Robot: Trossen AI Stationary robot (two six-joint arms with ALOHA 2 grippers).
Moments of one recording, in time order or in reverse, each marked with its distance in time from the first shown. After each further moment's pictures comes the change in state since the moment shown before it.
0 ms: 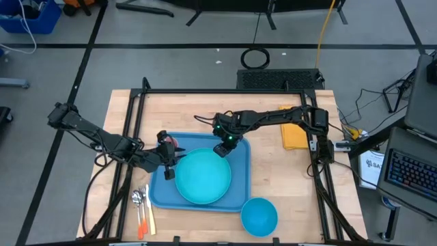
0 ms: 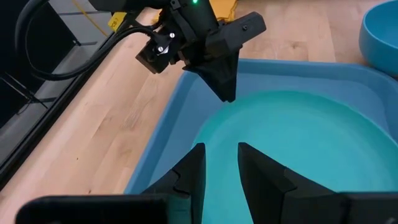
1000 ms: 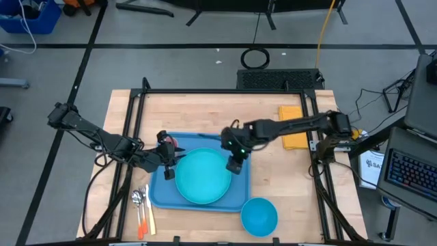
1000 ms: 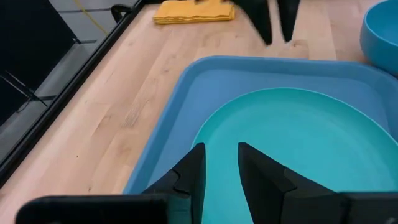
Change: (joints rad) left arm 0.000 0.000 0.000 -0.008 0.002 -0.010; right arm 0.211 -0.240 -0.007 -0.203 0.204 -0.078
